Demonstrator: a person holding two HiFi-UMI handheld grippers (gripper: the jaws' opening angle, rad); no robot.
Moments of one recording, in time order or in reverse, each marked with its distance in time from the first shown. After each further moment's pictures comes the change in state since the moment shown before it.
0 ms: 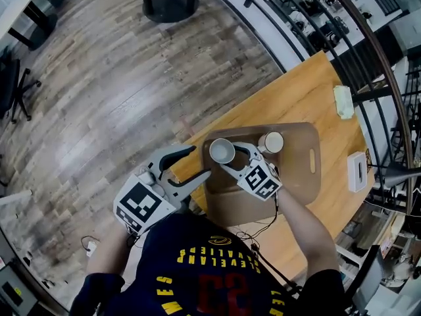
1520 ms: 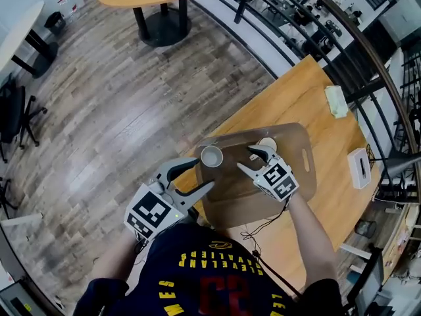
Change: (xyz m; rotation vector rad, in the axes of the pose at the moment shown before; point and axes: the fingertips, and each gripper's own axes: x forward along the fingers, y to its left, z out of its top) left arm 0.008 -0.024 0.003 0.076 0.055 -0.037; right arm -0.060 -0.041 -0.011 0.214 -0.034 -0.140
